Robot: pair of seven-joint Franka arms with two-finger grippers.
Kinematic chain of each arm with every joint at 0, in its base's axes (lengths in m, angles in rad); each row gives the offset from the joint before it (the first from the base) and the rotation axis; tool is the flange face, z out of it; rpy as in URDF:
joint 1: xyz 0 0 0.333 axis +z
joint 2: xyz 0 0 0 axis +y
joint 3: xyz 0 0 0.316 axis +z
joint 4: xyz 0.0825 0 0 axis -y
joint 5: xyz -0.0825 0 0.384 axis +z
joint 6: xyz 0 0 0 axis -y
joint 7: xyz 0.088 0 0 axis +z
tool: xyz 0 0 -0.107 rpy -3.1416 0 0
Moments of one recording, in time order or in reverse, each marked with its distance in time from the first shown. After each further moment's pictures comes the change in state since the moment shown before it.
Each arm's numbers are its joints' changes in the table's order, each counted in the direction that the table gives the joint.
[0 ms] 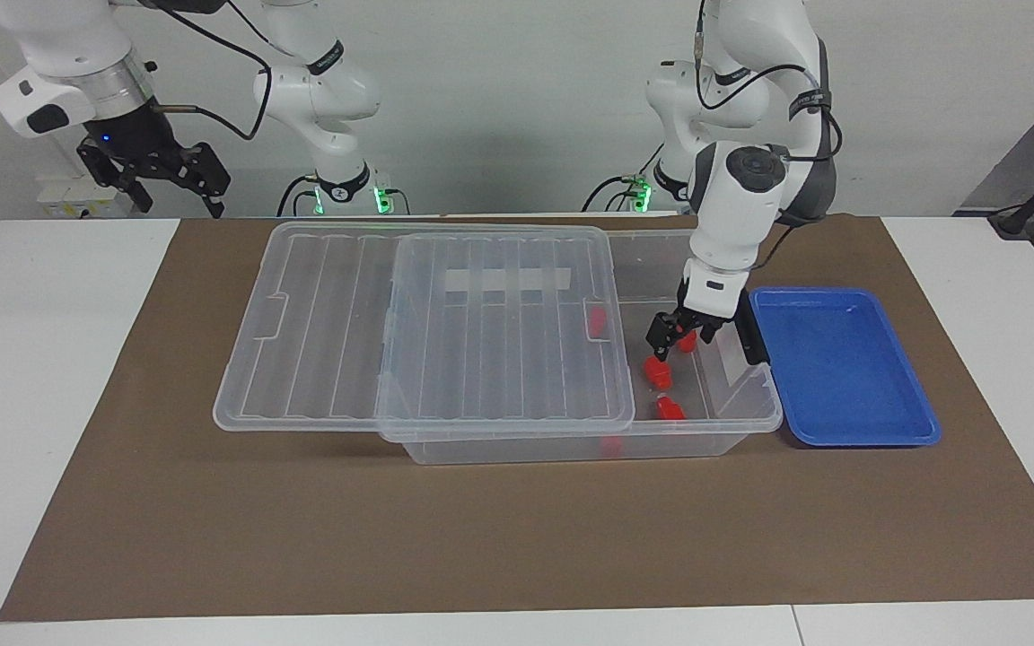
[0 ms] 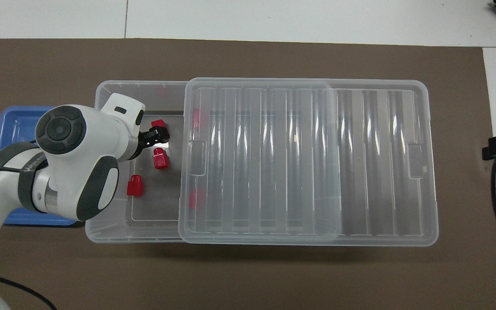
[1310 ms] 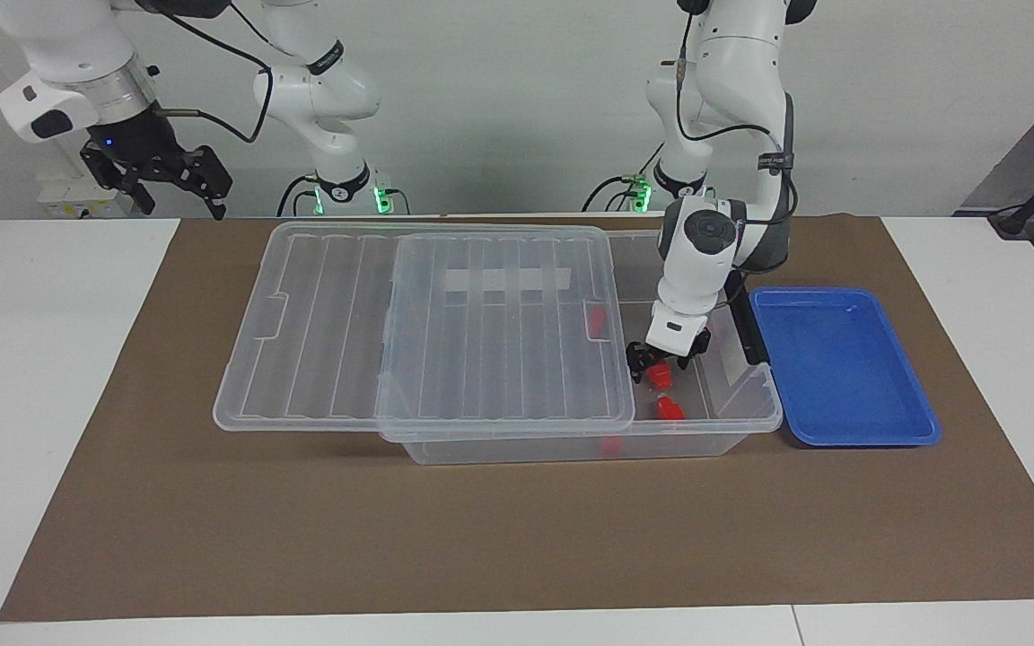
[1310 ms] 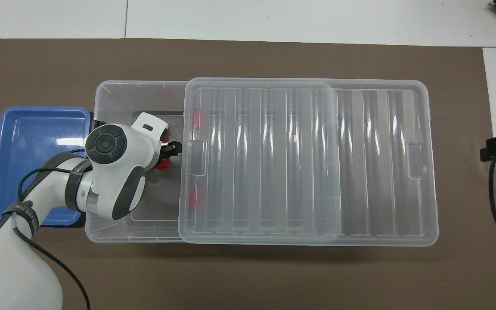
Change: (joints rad) left arm -0.019 0.128 -0.007 -0.074 0.000 0.161 -0.096; right arm 0.000 0.000 0.000 -0.008 0.000 0.000 0.000
